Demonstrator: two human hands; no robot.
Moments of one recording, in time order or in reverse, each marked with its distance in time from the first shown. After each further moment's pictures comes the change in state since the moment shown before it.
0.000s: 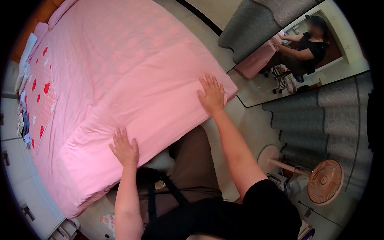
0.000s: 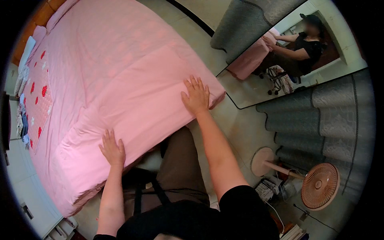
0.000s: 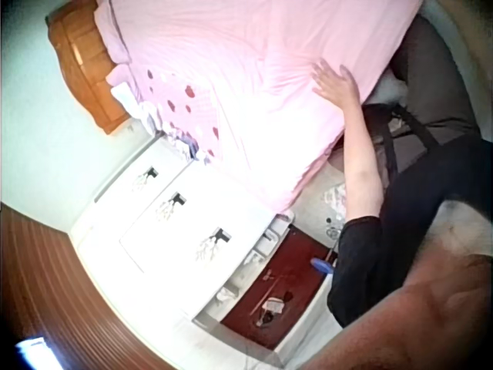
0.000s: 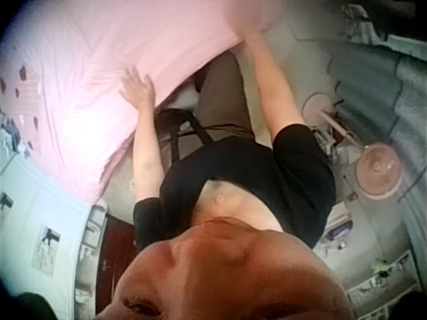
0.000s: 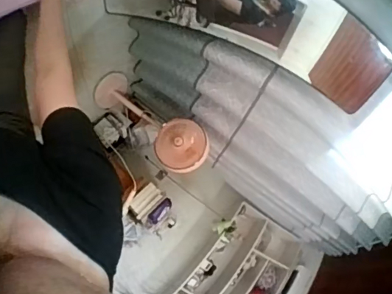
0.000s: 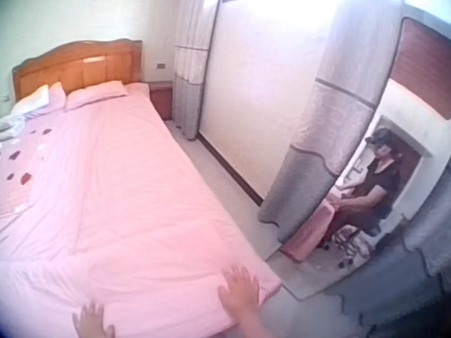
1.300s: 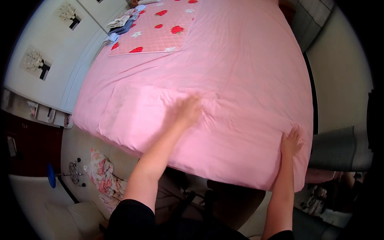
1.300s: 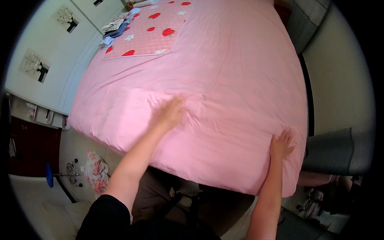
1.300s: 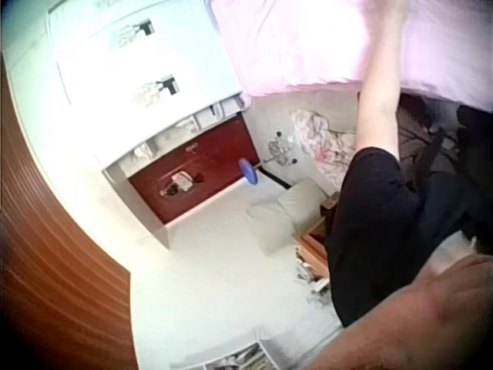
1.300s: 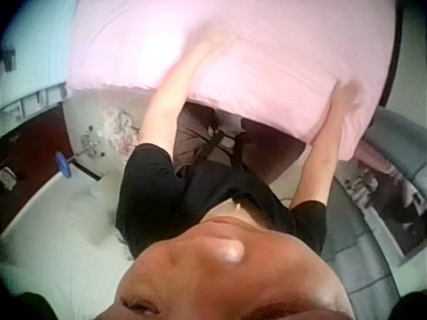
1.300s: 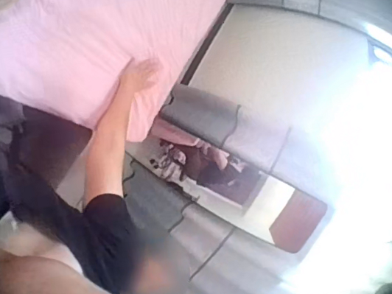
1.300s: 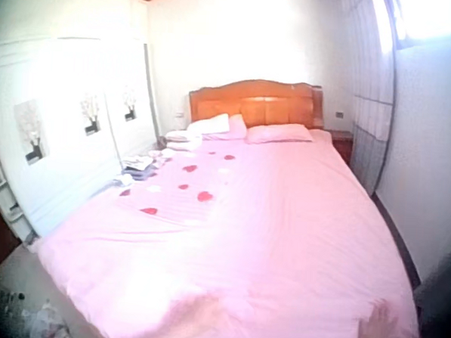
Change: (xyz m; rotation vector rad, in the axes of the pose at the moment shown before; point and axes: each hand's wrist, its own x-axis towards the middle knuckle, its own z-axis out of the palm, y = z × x) left_hand 0.112 -0.197 -0.025 -0.492 -0.019 -0.166; right_hand 0.119 -0.148 0.044 -0.497 -0.202 -0.041
